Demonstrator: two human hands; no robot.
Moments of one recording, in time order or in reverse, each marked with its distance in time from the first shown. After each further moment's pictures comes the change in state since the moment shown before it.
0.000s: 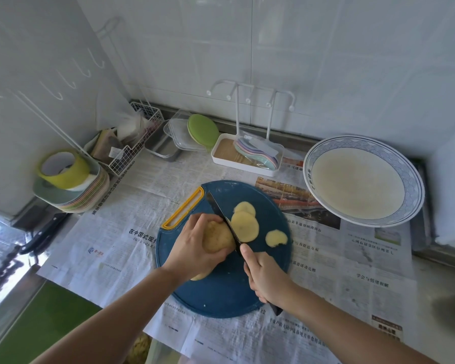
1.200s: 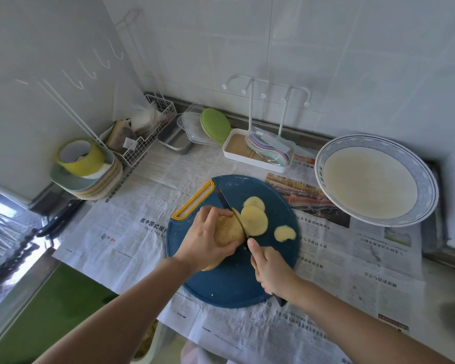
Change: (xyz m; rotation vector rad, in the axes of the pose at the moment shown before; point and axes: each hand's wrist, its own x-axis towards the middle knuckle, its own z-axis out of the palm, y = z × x) left_hand -0.003 -0.009 0.007 0.047 0.013 0.042; right_hand 0.015 0.011 0.007 -0.065 0.055 0.006
